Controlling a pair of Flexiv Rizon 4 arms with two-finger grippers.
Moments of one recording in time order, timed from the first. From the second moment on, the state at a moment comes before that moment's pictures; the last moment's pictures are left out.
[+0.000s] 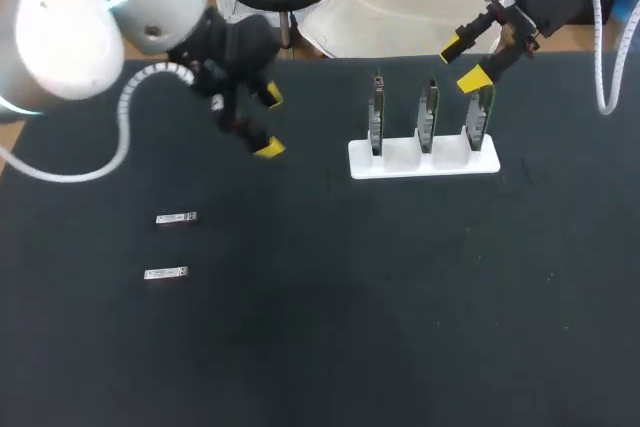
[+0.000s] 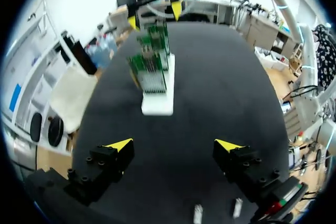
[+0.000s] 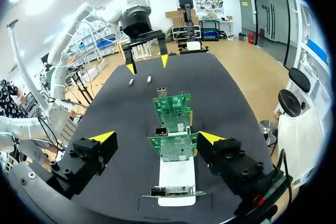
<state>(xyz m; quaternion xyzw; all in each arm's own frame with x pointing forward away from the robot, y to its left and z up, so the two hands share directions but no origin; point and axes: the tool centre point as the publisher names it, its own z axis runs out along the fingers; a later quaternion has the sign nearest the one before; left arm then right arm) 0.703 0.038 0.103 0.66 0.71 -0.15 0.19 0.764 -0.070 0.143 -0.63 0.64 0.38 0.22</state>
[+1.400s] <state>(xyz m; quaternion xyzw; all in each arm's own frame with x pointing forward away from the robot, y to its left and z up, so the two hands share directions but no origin) 0.619 0.193 0.030 0.67 0.74 0.00 0.05 0.764 -0.070 0.143 -0.63 0.64 0.38 0.22</state>
